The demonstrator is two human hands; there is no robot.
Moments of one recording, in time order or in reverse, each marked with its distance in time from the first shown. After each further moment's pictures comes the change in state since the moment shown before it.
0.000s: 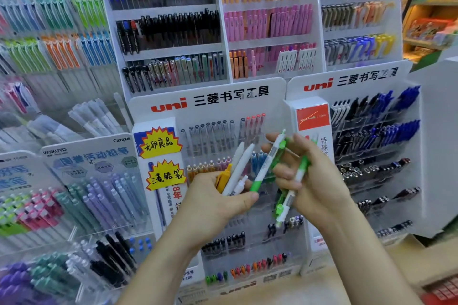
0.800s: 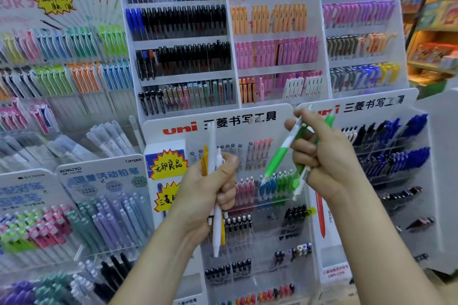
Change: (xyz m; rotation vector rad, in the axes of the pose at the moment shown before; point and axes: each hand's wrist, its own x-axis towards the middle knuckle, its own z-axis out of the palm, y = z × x) left_hand 0.027 0.032 -0.017 -0.607 -0.057 0.085; right_hand 0.035 -0.054 0.030 -0.048 0.026 -0.194
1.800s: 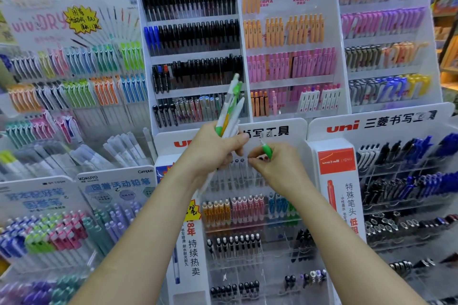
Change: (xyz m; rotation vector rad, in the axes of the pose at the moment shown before) left_hand 0.077 0.049 0.001 0.668 0.106 0.104; right_hand 0.060 0.058 0.006 -1.251 -0.122 -0.241
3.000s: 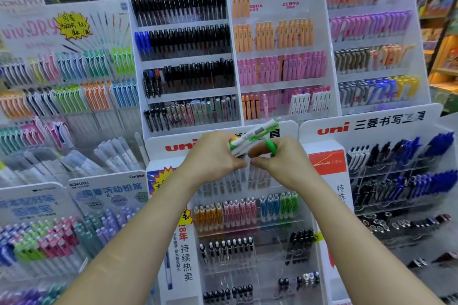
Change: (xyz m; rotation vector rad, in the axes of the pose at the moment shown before) left_hand 0.017 -0.003 0.013 0.812 -0.030 0.170; right_hand 0.015 0.012 -0.027 0.000 -0.060 0.007
